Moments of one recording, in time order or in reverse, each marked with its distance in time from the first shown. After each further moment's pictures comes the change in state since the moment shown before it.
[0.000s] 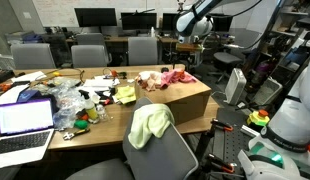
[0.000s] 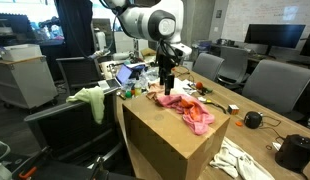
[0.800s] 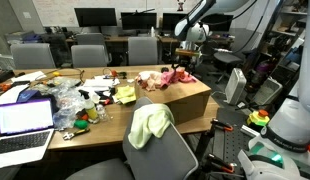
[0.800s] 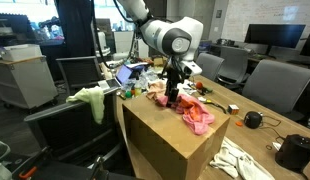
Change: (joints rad) arm -0.056 0.176 -0.032 0.124 0.207 -0.116 -0.016
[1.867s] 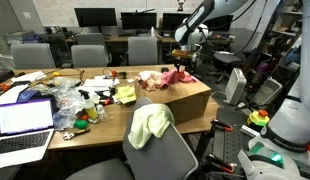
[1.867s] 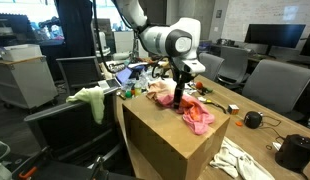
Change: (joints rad) arm 0.076 0.037 -0.091 0.014 -0.157 0.106 0.413
